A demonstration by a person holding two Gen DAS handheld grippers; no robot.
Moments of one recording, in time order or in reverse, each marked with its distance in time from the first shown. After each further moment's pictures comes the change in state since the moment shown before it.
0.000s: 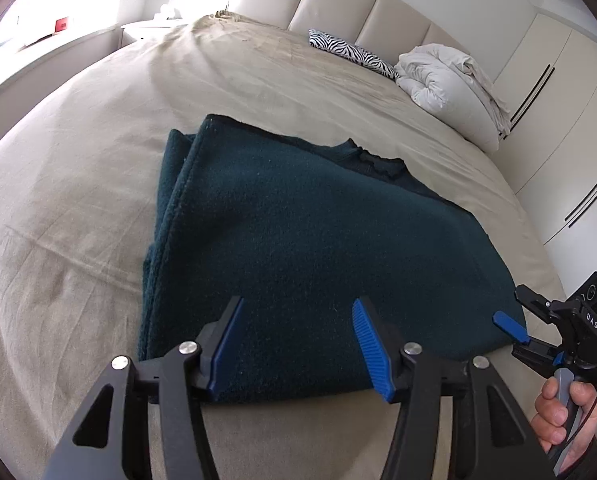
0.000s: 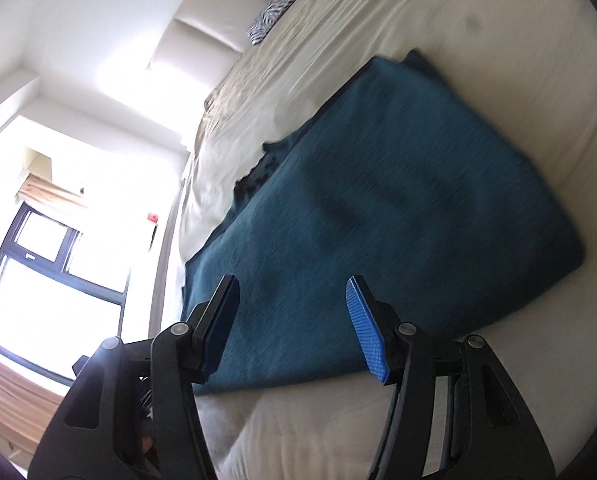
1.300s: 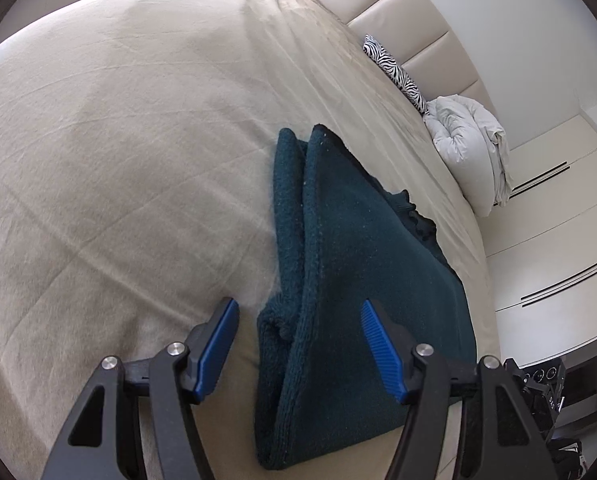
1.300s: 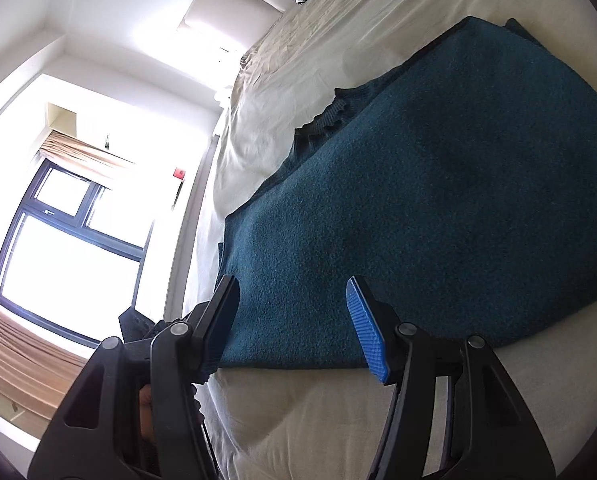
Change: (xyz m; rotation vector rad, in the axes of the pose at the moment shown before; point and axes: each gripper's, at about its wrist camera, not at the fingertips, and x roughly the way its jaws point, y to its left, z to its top) left arm 0.014 0.114 0.038 -0.329 0.071 -0.180; right arm 0.016 0.052 -0.005 -0.077 0.080 0.065
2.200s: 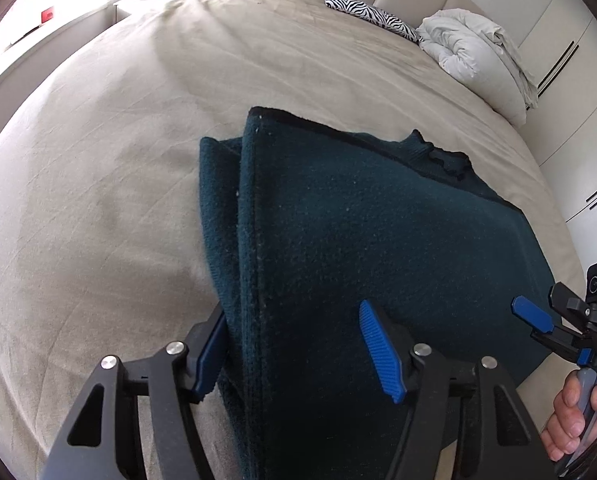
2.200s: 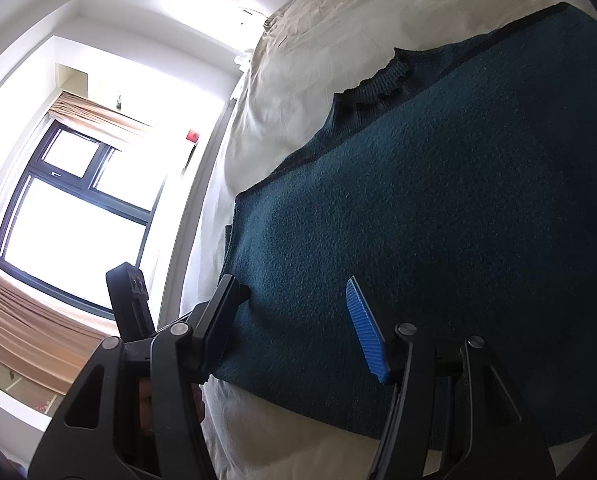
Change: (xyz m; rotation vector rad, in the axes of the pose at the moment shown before) left arm 0.041 -0.059 0.003 0.339 0.081 0.260; right arm 0.074 0.019 0.016 -0.073 0.118 0.036
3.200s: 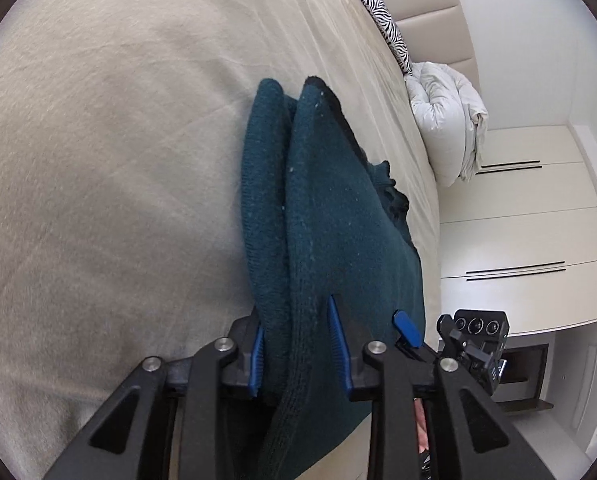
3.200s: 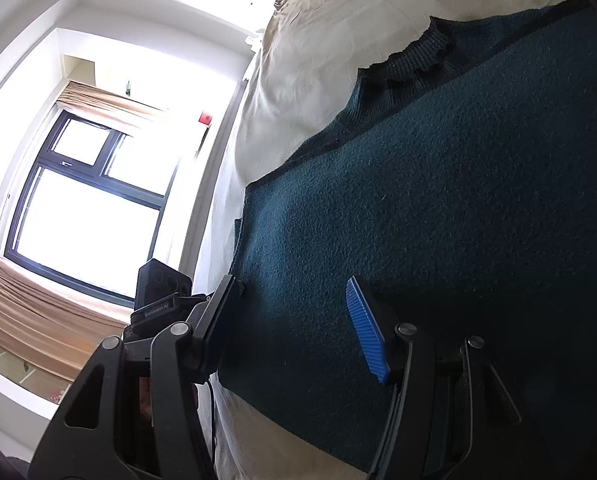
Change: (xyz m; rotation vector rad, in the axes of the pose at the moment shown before) left arm 0.018 0.075 0.002 -0.397 0.171 -0.515; right arm 0.042 0.004 0.017 0.007 0.077 0.062
